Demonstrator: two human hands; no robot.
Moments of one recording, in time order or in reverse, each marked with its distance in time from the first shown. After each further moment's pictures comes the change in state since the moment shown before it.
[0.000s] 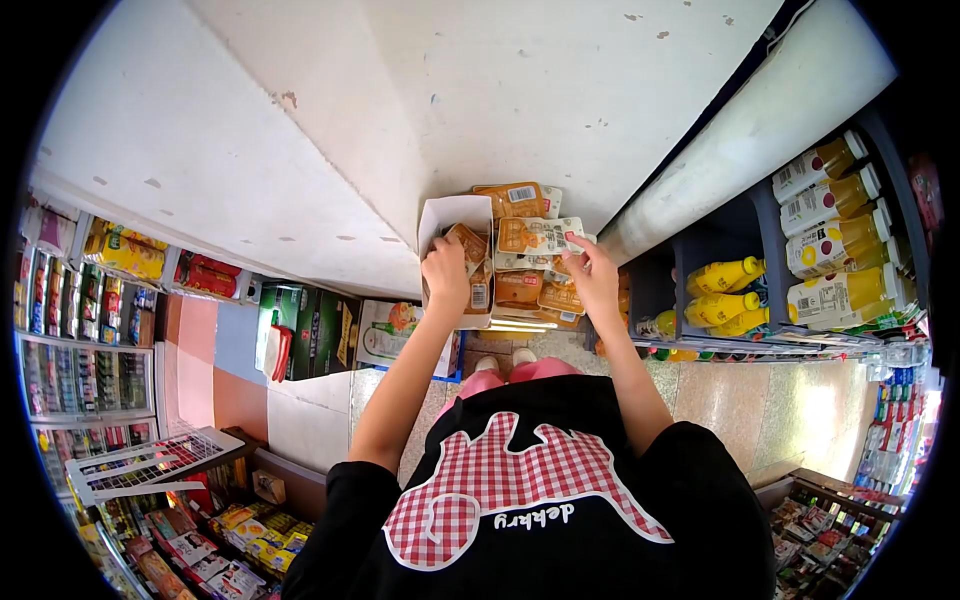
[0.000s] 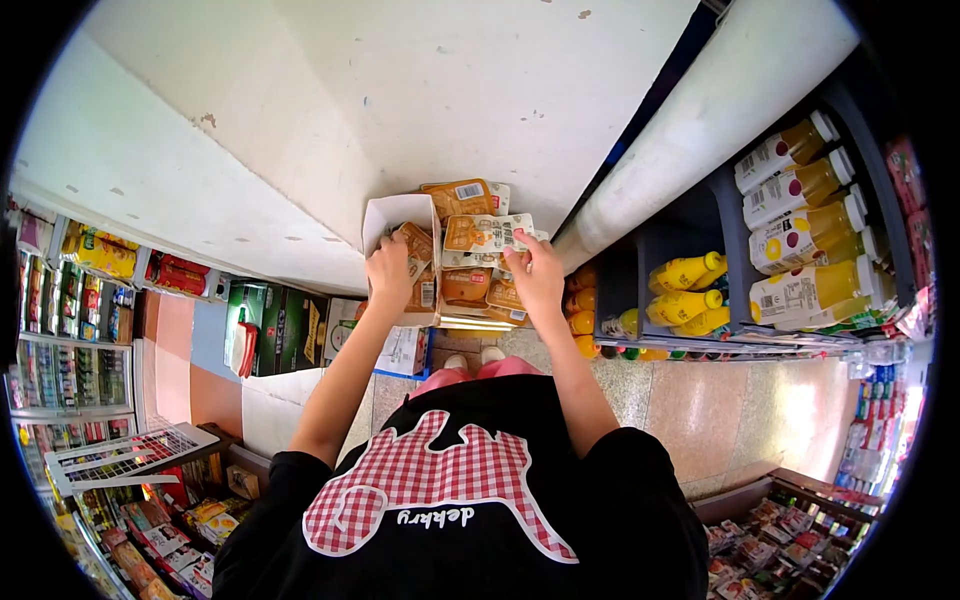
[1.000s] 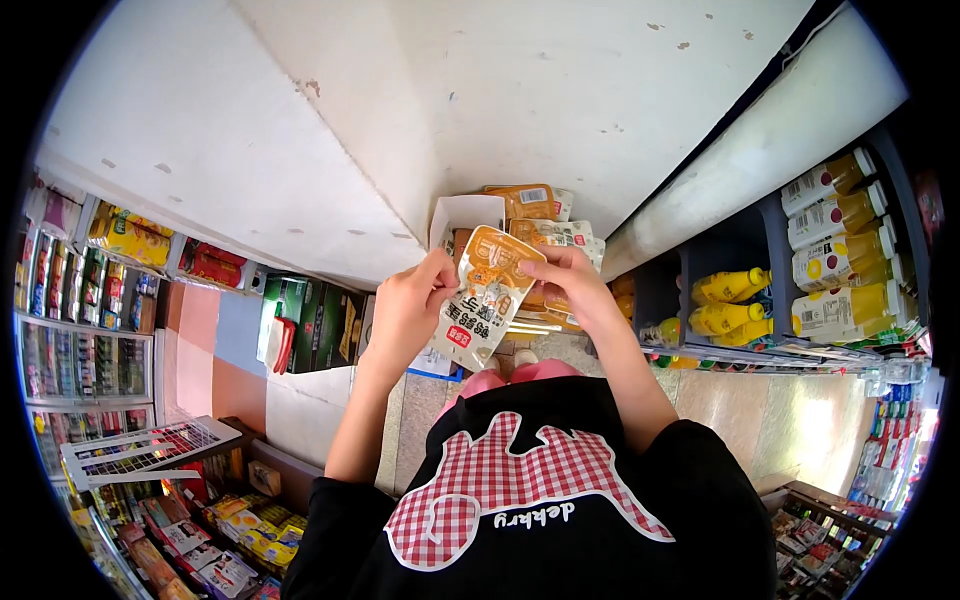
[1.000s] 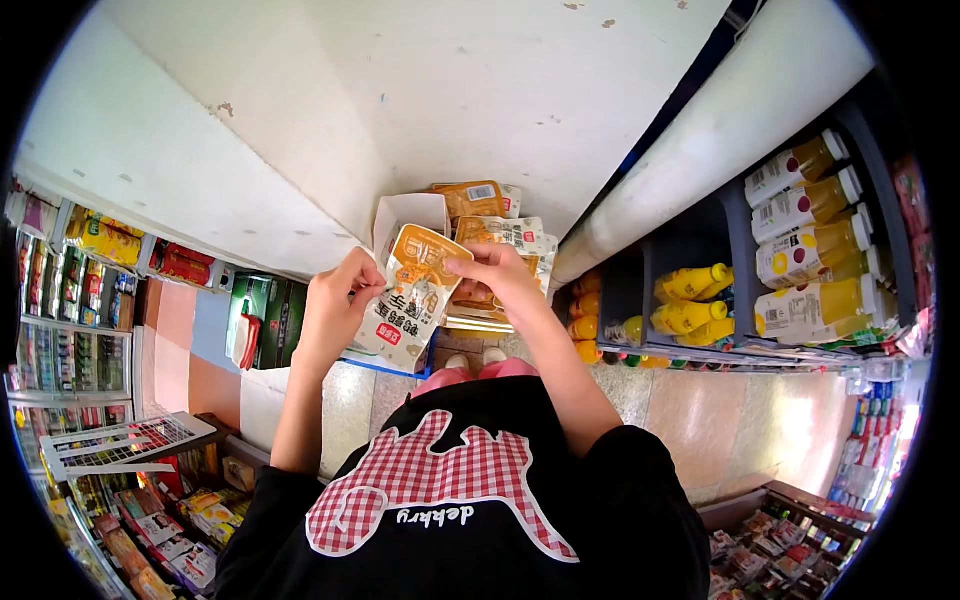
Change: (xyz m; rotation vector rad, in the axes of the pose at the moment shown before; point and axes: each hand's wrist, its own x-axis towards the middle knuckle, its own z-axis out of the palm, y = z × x) left_hand -0.057 -0.055 -0.174 -0.936 0.000 0.218; right_hand -0.001 -0.103 -0.016 0.842 -0.645 0.341
